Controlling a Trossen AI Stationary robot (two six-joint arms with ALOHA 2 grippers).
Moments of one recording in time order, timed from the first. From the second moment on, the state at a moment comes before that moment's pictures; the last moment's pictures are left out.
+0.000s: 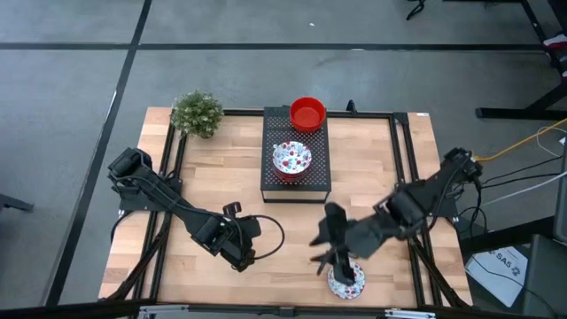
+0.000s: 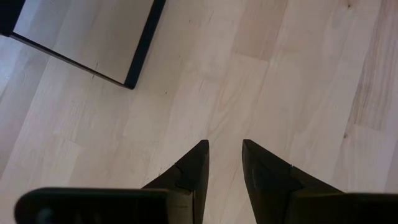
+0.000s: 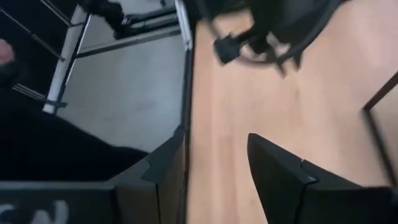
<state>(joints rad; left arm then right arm) -0.59 1.70 1.35 -0.94 -0.45 -0.85 0.61 1.58 1.76 -0.82 0.25 0.59</state>
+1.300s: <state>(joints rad) -0.59 1.70 1.35 -0.89 -0.42 -0.81 0.92 2.05 1.76 -1.13 0.10 0.95</state>
